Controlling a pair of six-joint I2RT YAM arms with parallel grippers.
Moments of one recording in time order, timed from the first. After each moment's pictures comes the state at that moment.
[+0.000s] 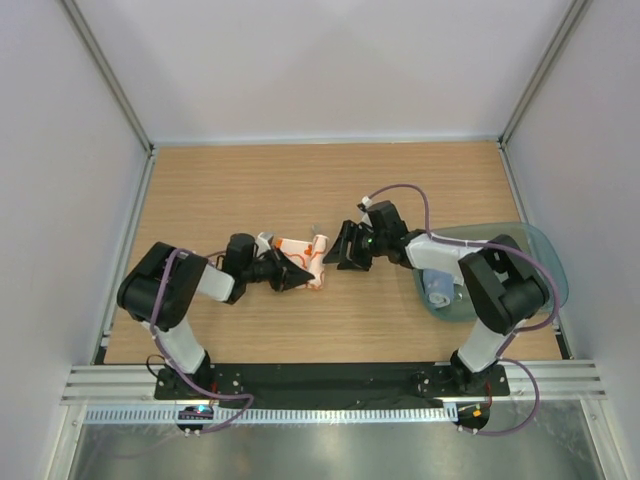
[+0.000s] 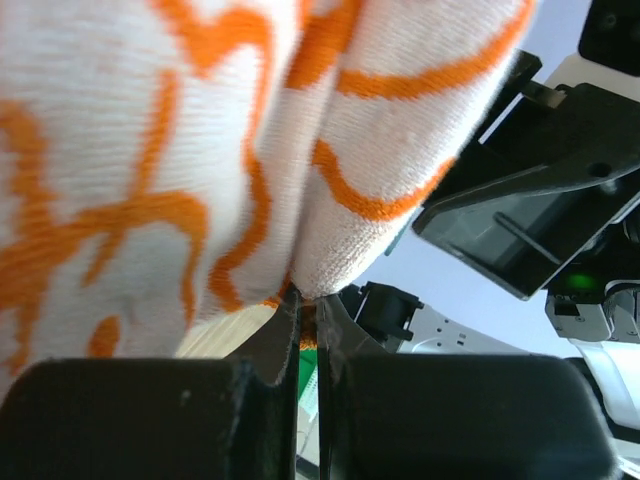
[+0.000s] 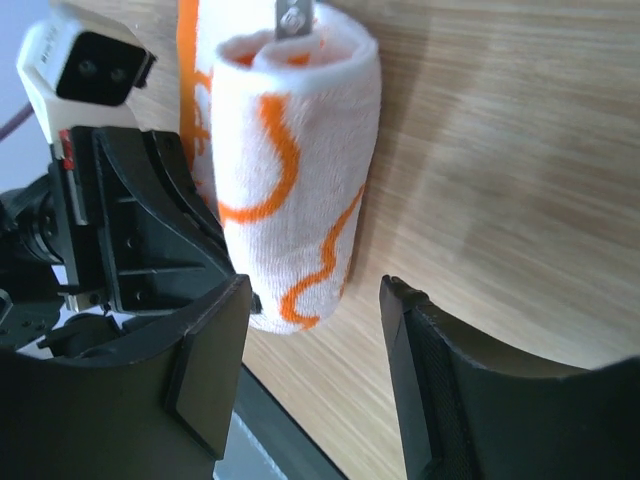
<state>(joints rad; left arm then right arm) -0.38 1.72 0.46 0.71 0.76 -1.33 0.53 1.69 0.87 0.03 -0.47 0.81</state>
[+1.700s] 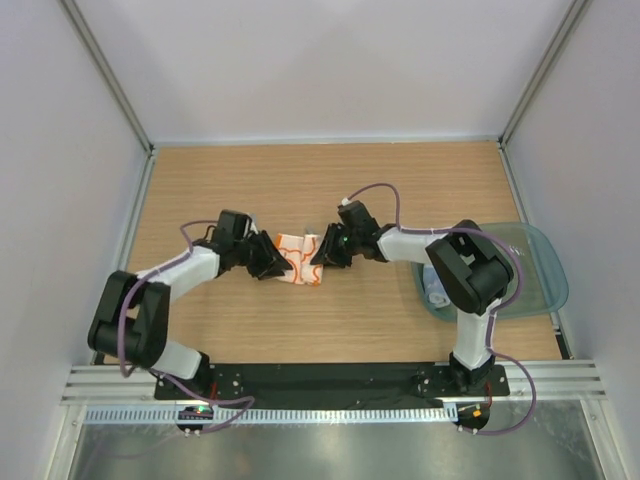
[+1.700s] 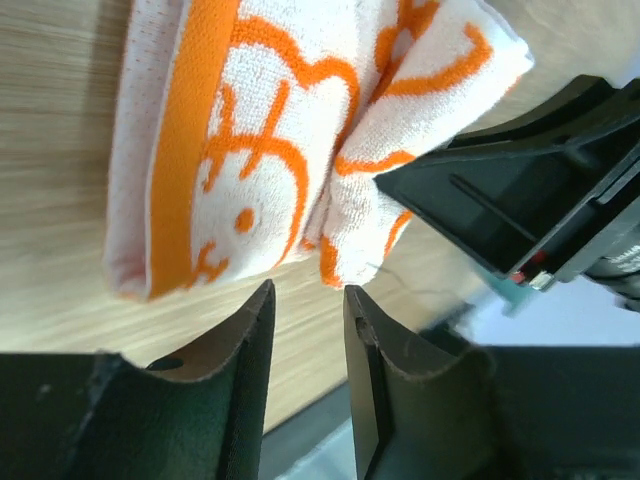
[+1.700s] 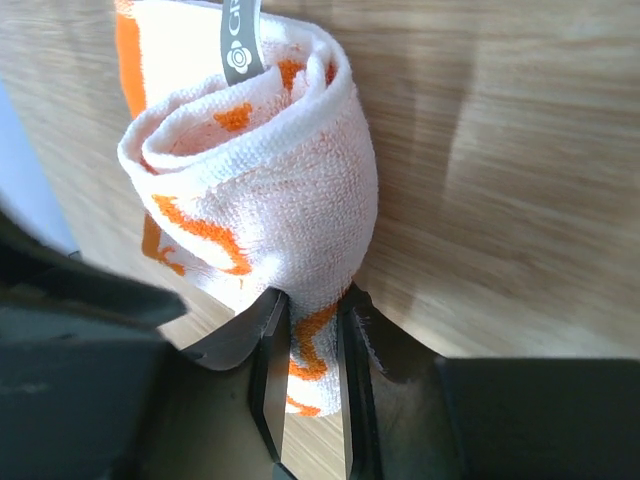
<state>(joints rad) -0.28 1.52 0.70 -0.12 0.54 -0.90 0.63 1.91 1.03 0.06 -0.35 0.91</state>
